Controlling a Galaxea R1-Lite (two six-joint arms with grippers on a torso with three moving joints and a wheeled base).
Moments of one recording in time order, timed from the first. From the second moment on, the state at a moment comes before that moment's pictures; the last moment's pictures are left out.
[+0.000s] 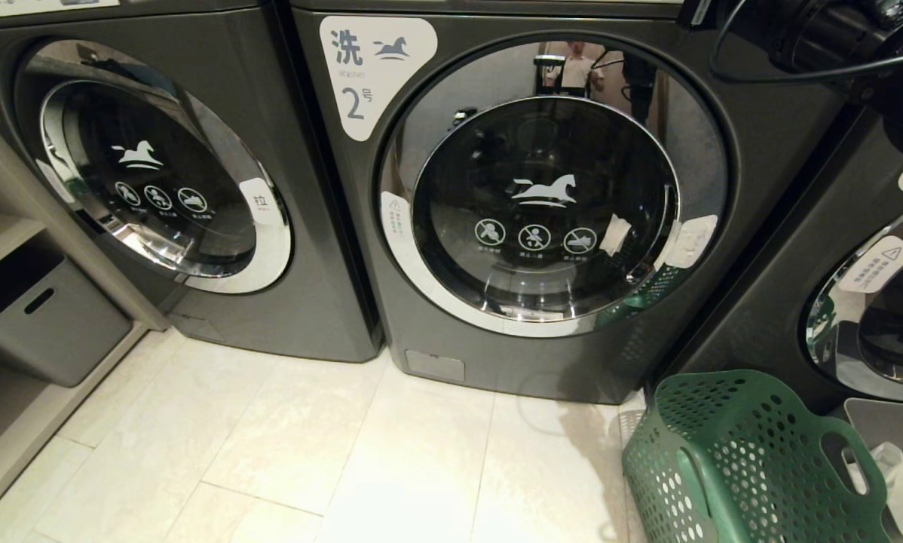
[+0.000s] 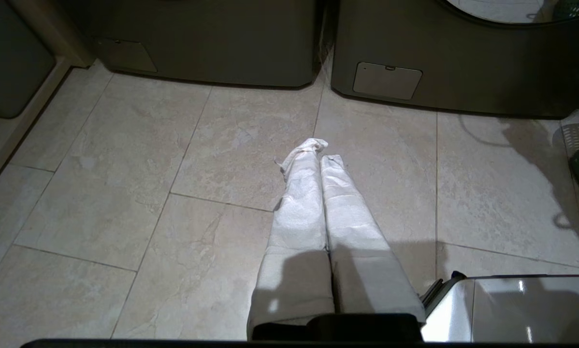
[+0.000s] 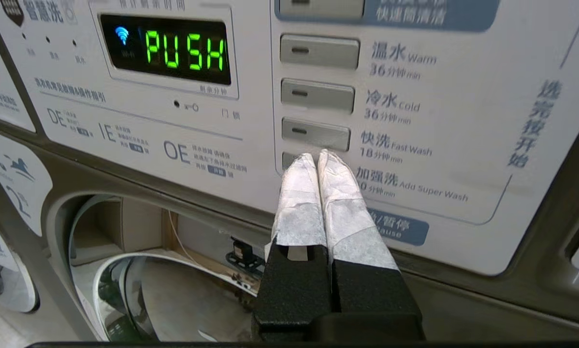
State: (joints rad) left arm 0.00 0.00 -0.07 0.19 0.00 0.06; right arm 0.29 1.86 -1.91 -0.42 -0.02 -0.07
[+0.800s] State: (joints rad) left arm 0.00 0.00 -0.07 0.19 0.00 0.06; right arm 0.29 1.88 -1.94 -0.42 -0.01 -0.07
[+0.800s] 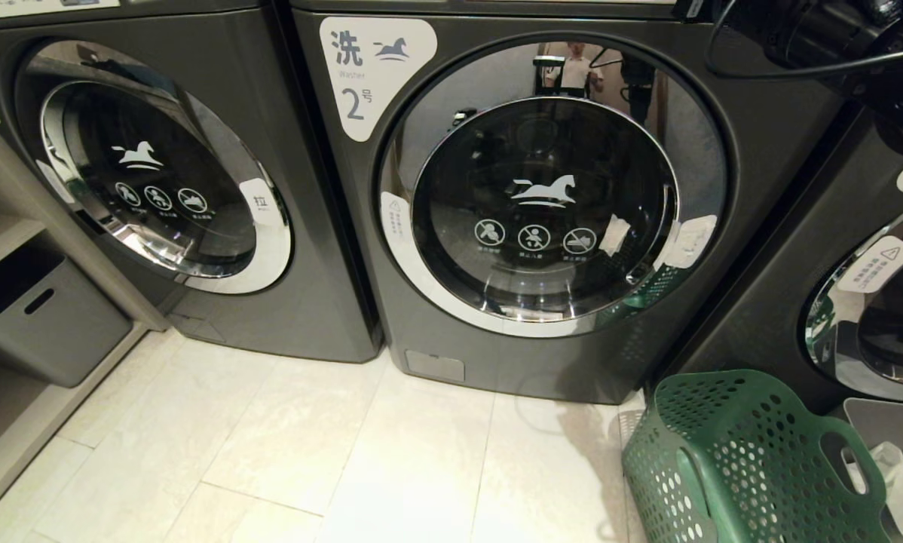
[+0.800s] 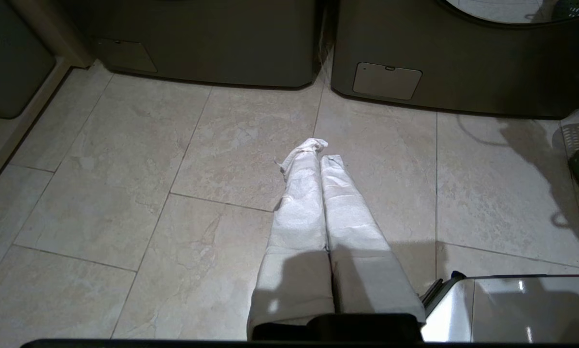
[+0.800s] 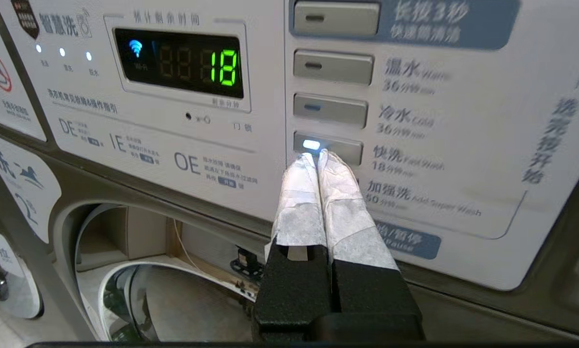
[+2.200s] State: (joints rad) left arm 0.00 0.00 -0.07 0.19 0.00 0.06; right arm 0.31 1.85 -1.90 -0.33 -0.01 -0.06
